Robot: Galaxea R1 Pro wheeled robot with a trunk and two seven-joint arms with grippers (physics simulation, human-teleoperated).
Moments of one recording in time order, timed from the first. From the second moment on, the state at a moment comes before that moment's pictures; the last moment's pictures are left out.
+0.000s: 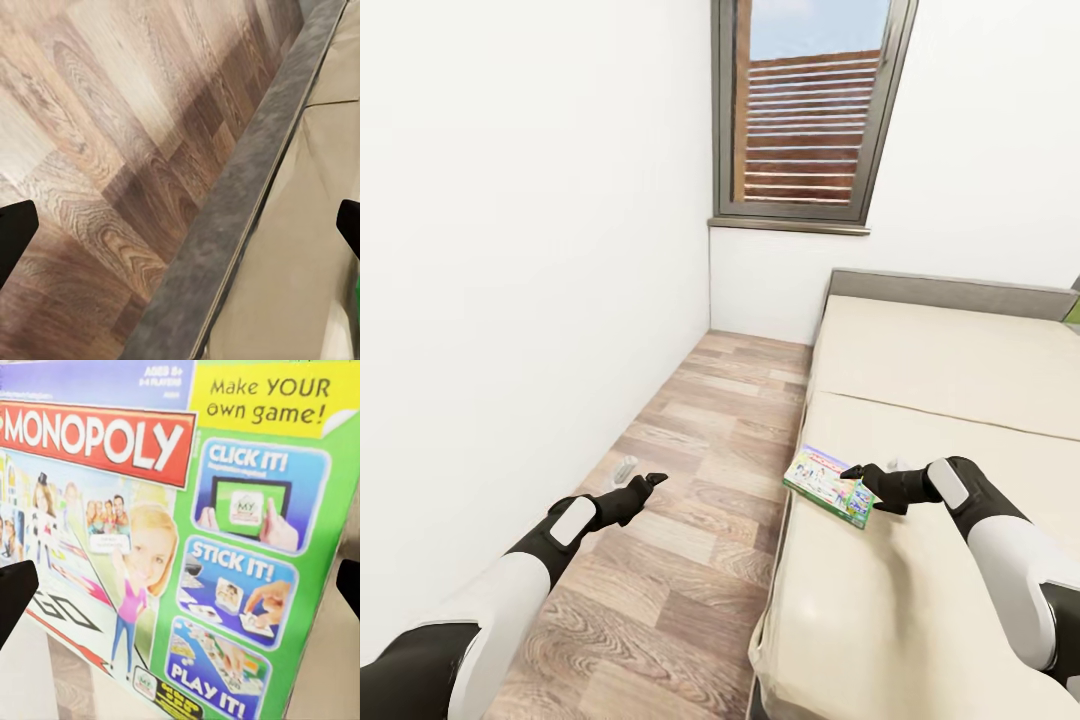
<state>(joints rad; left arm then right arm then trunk) -0.88 0.02 0.03 -0.35 0.81 0.47 -0.20 -0.99 -0.24 -0.24 -0.40 -0.42 0.92 0.20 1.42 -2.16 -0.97</state>
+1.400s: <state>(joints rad) -0.88 0.02 0.03 -0.35 0.81 0.47 -0.20 -0.99 -0.24 -0.24 -0.40 -0.42 0.92 0.20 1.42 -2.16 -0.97</state>
